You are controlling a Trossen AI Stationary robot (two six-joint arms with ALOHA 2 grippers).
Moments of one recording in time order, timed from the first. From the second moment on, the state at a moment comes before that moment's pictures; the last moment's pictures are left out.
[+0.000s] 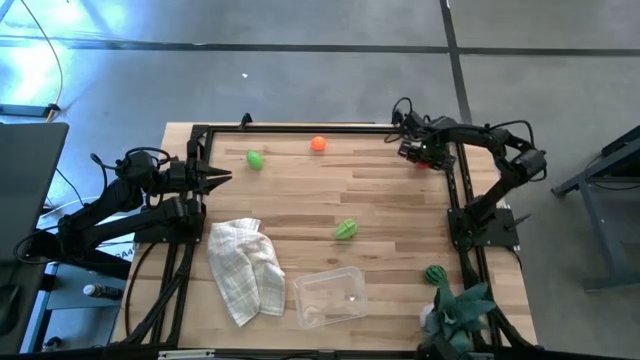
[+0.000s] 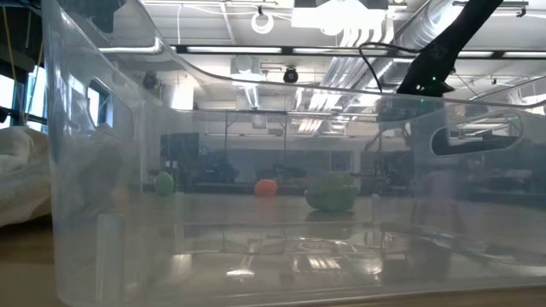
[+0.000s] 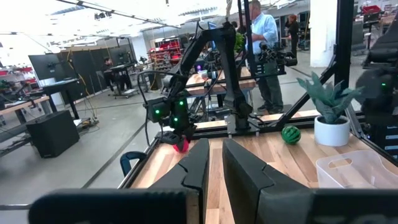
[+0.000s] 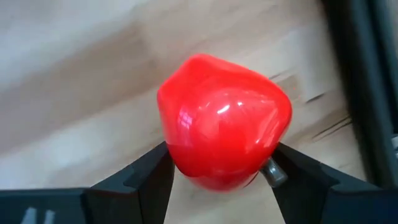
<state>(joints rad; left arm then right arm) 0.53 0.19 0.51 -0.27 0.29 0.16 -0.92 1.60 0.87 -0.80 0.16 1.02</state>
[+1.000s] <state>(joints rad) 0.53 0.19 0.51 -0.27 0.29 0.16 -0.58 1.60 0.90 -0.80 0.03 0.61</state>
